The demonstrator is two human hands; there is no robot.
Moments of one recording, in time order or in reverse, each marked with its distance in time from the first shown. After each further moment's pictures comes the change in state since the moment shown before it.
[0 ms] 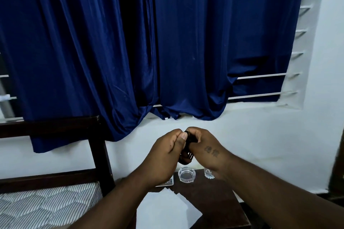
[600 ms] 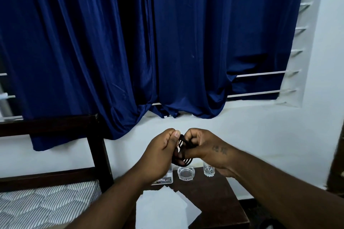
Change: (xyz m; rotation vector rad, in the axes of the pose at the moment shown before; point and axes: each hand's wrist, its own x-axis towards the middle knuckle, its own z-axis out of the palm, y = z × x) left_hand 0.001 -0.014 -0.005 -0.115 0.015 -0.108; right_hand -0.002 0.007 -0.018 0.065 -0.202 0.046
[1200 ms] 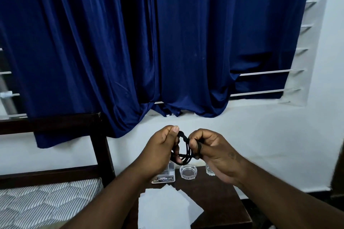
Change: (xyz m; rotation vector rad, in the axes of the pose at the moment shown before) left_hand 0.007 -0.008 -0.007 -0.105 0.022 -0.053; right_hand -0.005 0.025 0.002 0.341 -0.013 -0.228
